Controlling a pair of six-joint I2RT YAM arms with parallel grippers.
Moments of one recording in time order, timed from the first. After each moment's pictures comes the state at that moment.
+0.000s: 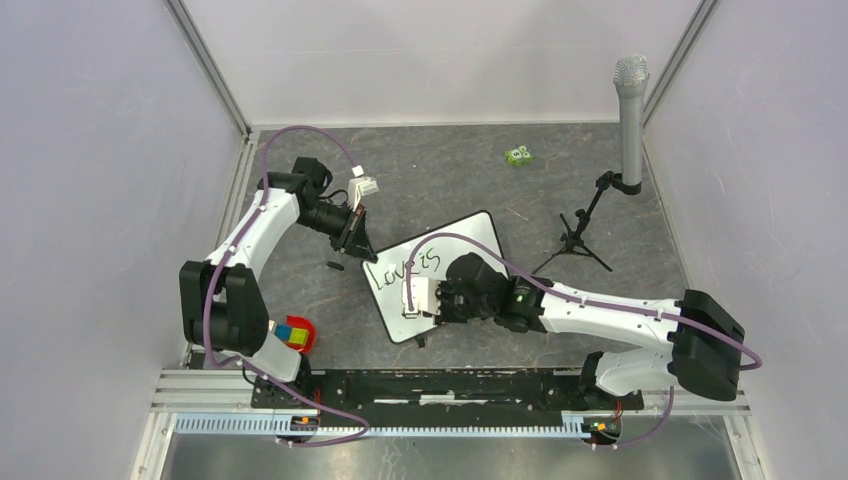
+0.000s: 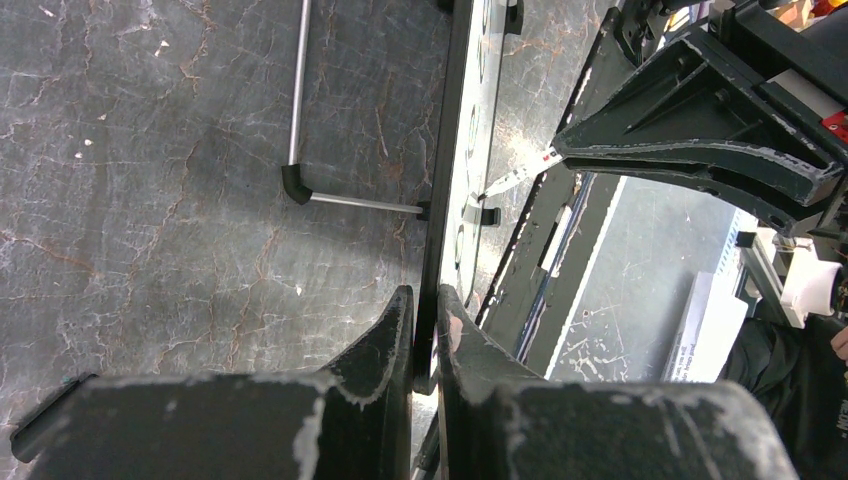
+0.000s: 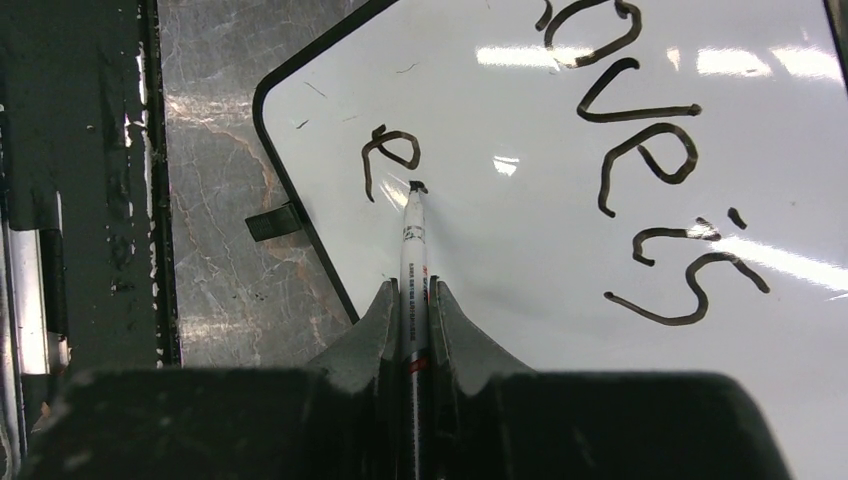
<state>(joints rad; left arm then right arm) -0.15 1.56 1.25 -1.12 0.92 0.57 1.12 1.31 0.82 -0.20 -0.11 -0.50</state>
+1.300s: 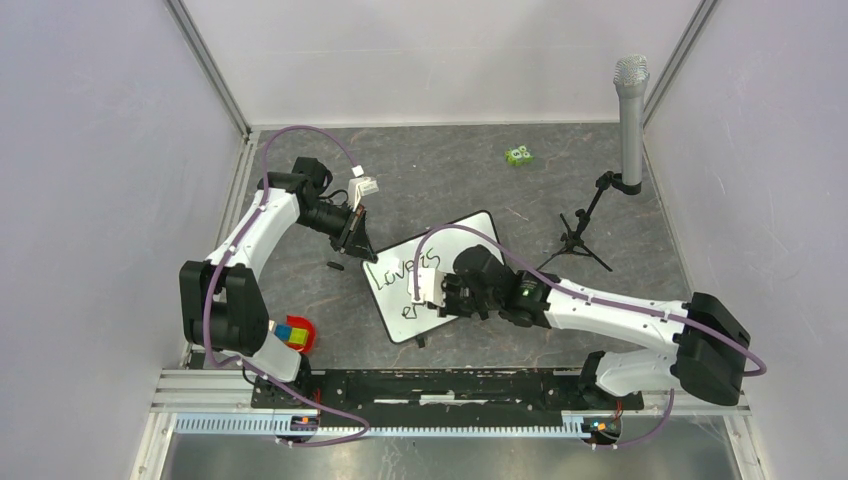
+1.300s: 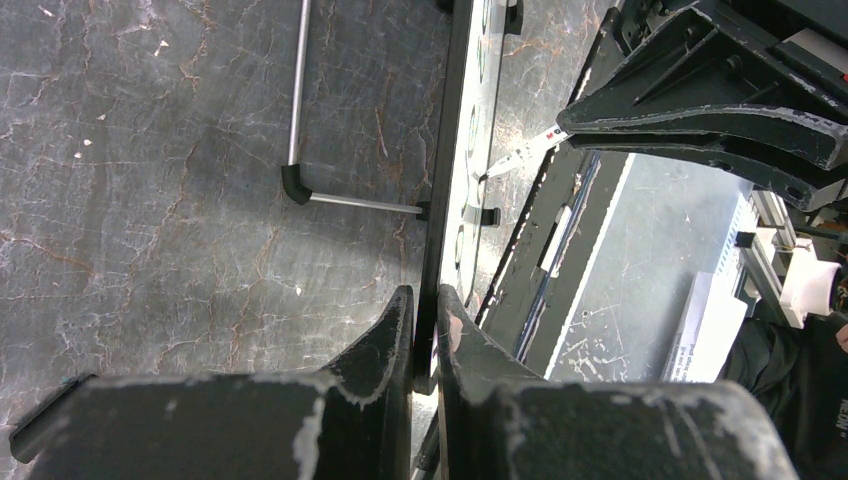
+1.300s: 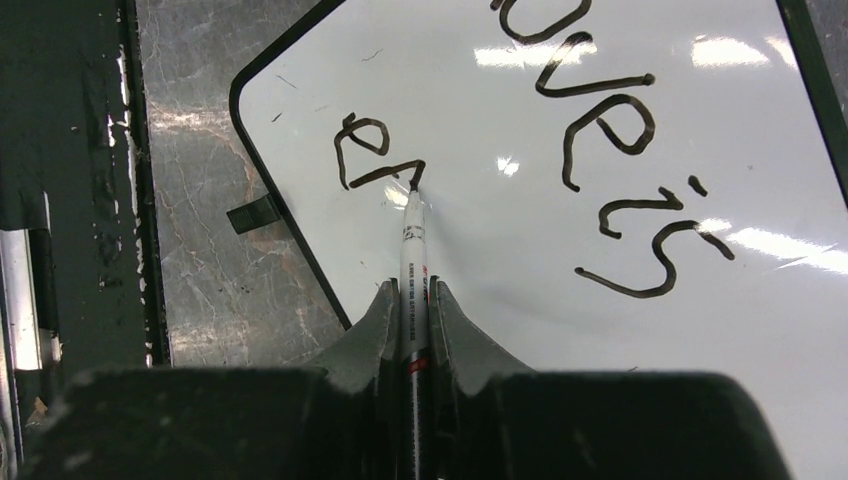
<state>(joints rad) -0.15 1.56 1.25 -1.12 0.92 0.57 1.06 1.29 0.82 -0.21 -0.15 -0.49</state>
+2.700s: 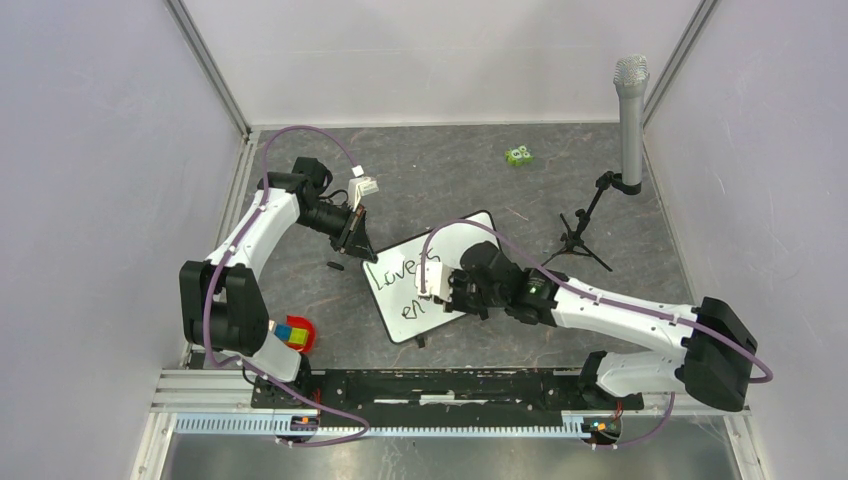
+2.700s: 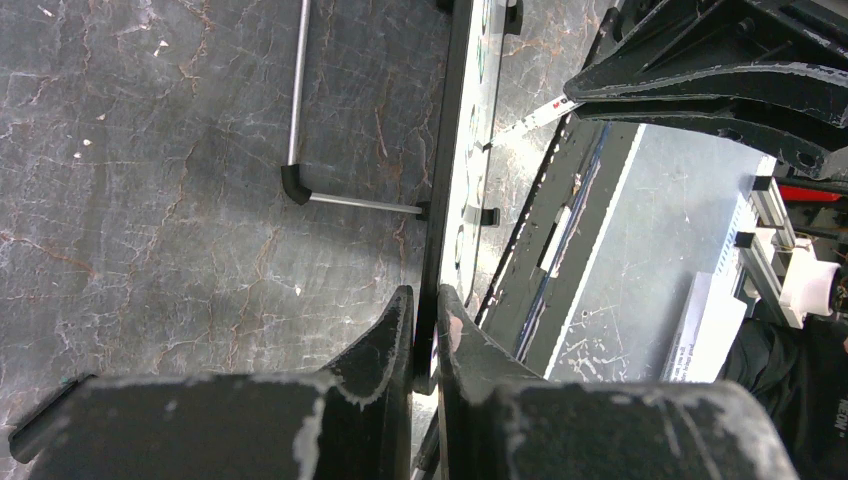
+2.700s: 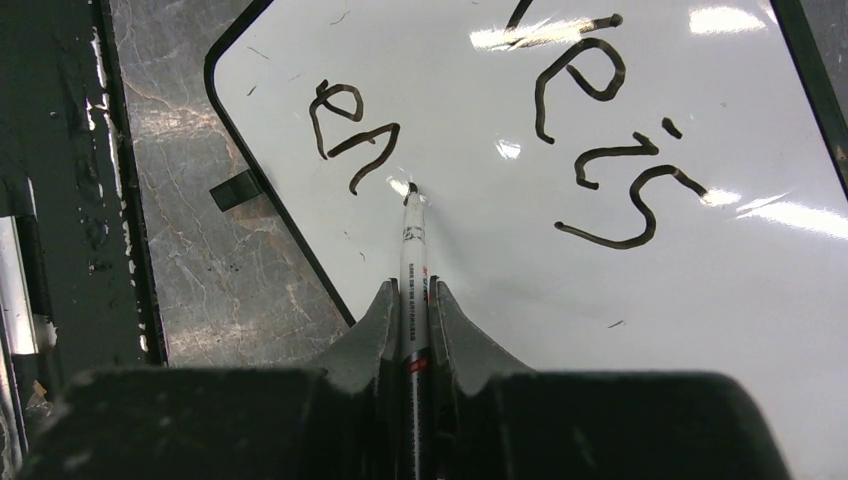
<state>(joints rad) -0.15 1.56 1.25 -1.12 0.92 0.57 1.03 1.24 0.80 -0.25 -0.14 -0.47</state>
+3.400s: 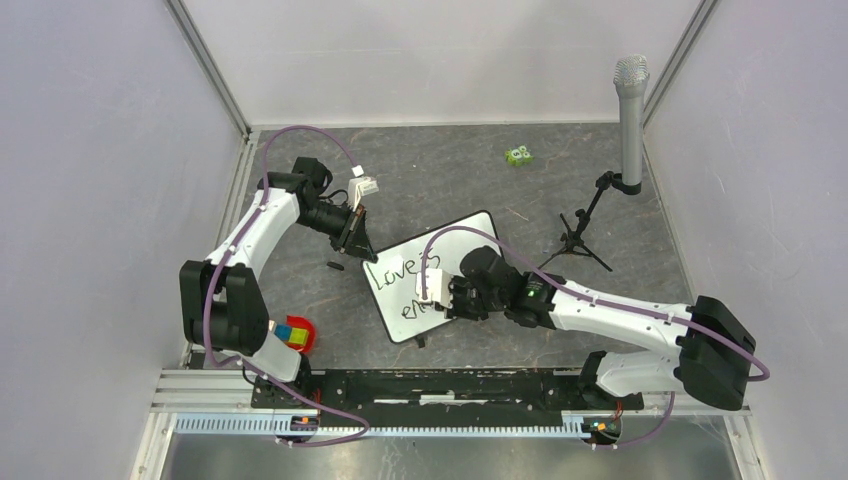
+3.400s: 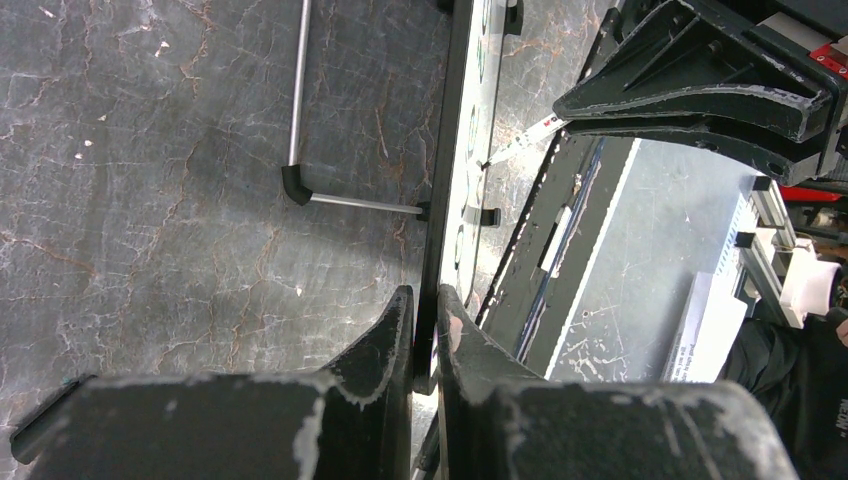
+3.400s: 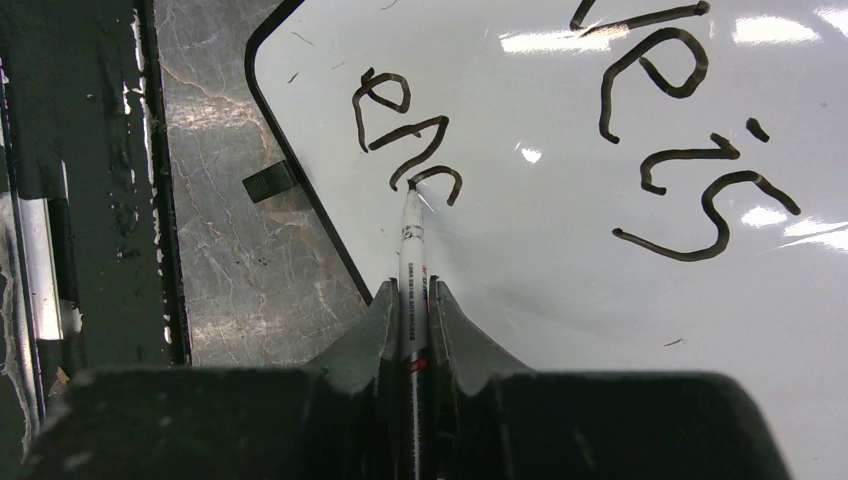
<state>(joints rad) -0.15 1.56 1.25 -1.12 0.92 0.57 1.03 1.26 0.76 -0.22 -0.19 -0.47</state>
